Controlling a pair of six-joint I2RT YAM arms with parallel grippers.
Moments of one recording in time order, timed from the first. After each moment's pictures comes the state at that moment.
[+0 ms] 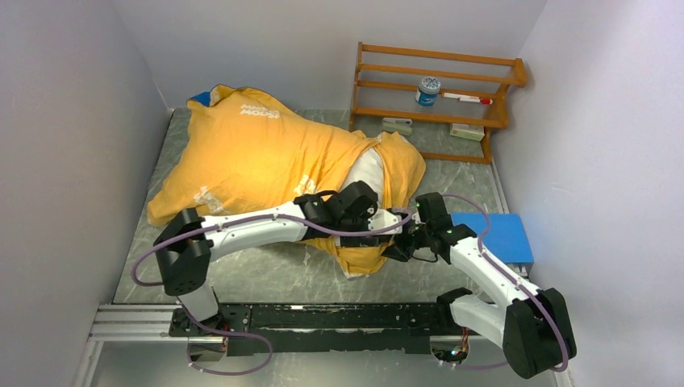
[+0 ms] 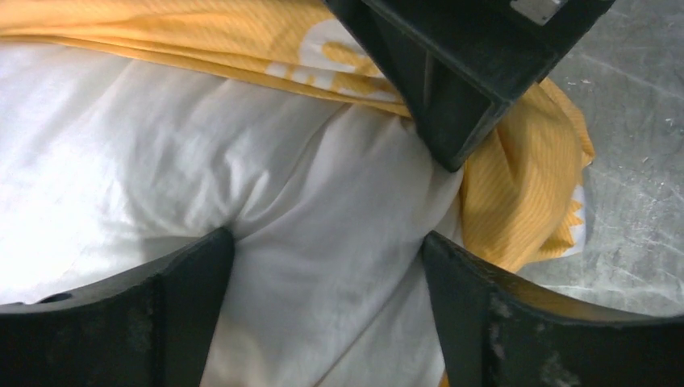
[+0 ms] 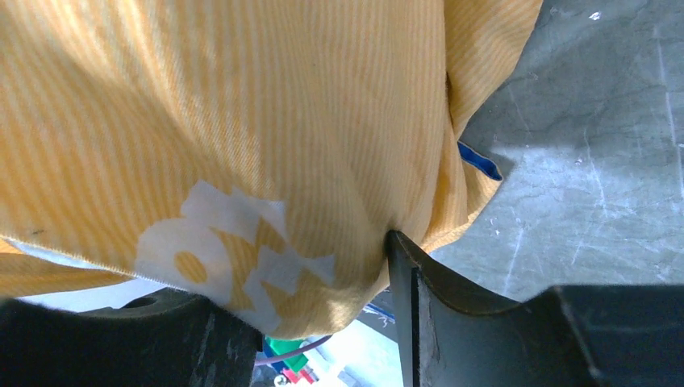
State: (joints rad) left arm -1.11 1.67 1.28 -0.42 -0.10 0.56; right arm 0.35 1.04 0.49 -0.41 -0.42 1.06
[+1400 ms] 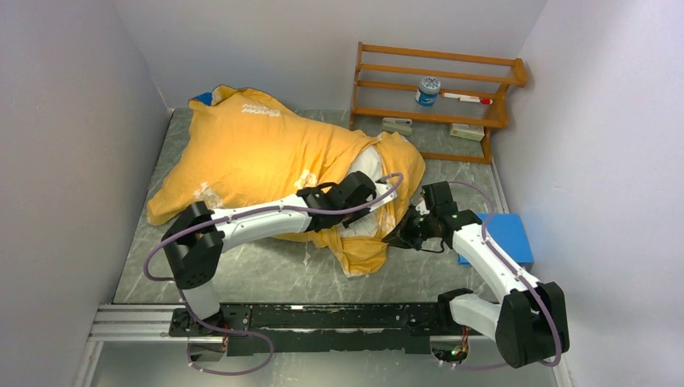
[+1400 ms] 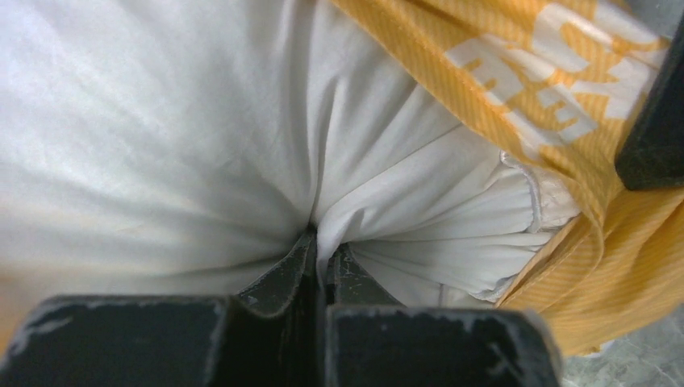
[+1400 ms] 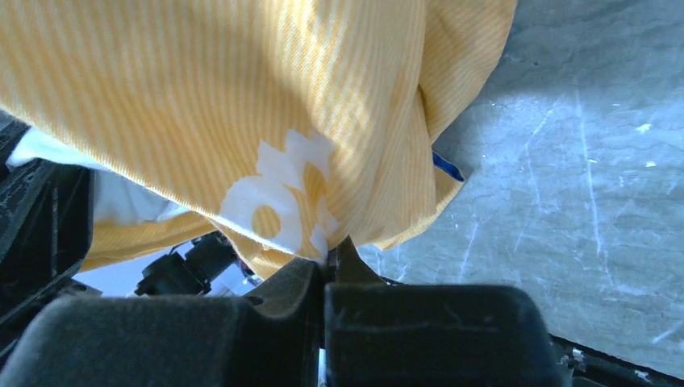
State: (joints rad) left arm -1.05 1.76 1.33 -0.37 -0.29 0.25; right arm 0.25 1.10 0.62 -0.59 -0.46 0.83
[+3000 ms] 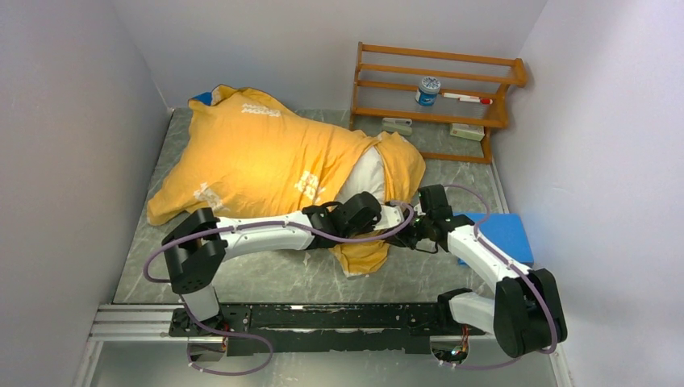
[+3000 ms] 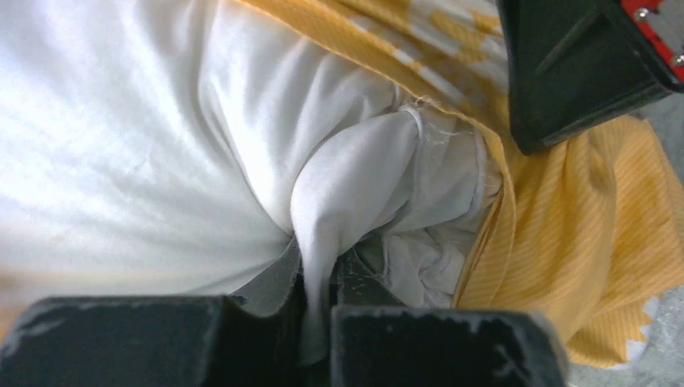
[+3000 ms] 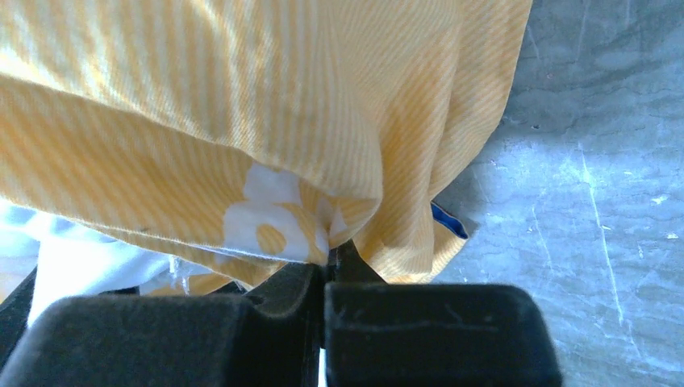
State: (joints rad) left arm -1.14 1.75 1.23 -0.23 -0.38 0.41; right arm 0.27 1.17 0.54 -0.38 -0.41 0.92
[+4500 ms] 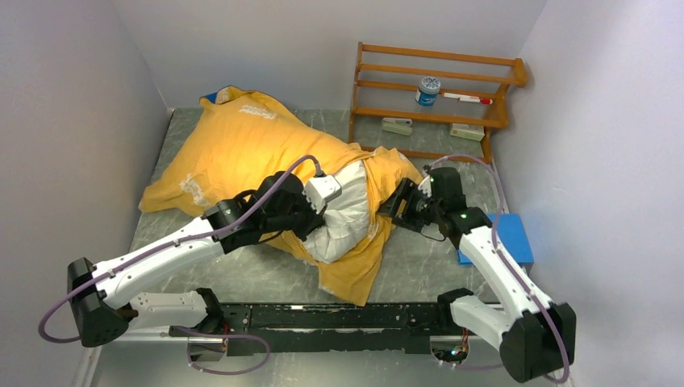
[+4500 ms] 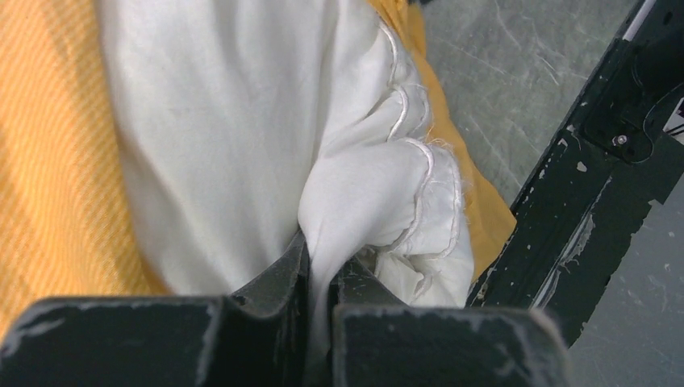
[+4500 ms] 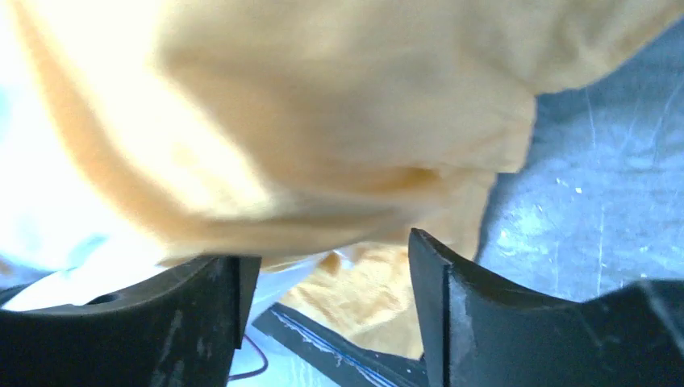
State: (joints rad) left arm -0.97 1.14 1.06 -0.51 0.01 -0.01; right arm 0.28 1.06 0.70 -0.45 -0.41 0.74
